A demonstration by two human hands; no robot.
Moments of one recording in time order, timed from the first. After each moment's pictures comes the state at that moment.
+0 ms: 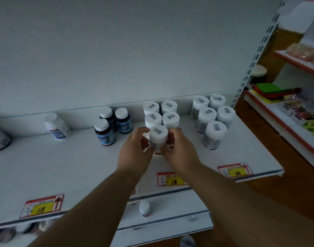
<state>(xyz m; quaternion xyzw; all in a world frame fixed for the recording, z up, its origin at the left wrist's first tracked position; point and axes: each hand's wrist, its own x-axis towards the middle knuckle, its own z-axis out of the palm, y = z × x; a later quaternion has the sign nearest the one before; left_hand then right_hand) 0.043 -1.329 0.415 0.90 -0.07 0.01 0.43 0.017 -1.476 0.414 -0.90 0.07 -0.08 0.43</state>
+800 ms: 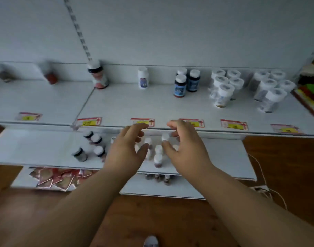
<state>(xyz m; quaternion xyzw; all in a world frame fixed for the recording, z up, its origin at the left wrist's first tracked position) -0.171 -1.070 0.434 0.93 -0.06 0.10 0.36 -0.173 -1.253 0.447 -0.91 -0.11 -0.10 0.40</state>
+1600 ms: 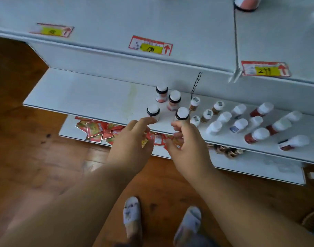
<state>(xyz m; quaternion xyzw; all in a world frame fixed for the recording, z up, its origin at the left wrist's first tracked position) -0.168 -0.648 0.253 0.94 0.02 -0.02 0.34 -0.155 -0.814 0.253 -0.91 -0.03 0.05 0.41</state>
